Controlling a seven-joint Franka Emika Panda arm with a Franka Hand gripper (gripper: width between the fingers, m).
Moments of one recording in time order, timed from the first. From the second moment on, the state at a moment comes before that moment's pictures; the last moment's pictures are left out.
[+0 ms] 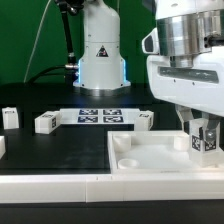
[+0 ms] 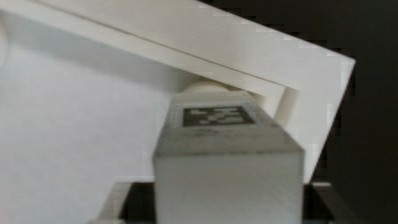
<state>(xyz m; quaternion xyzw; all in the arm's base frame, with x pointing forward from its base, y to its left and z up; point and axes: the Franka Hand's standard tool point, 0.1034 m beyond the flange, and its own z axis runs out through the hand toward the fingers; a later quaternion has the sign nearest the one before) 0.618 0.108 0.071 -0.75 0.66 0.01 0.09</state>
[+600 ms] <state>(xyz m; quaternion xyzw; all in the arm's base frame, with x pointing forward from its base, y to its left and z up) 0.619 0.108 0.070 -0.66 0.74 0.03 0.09</state>
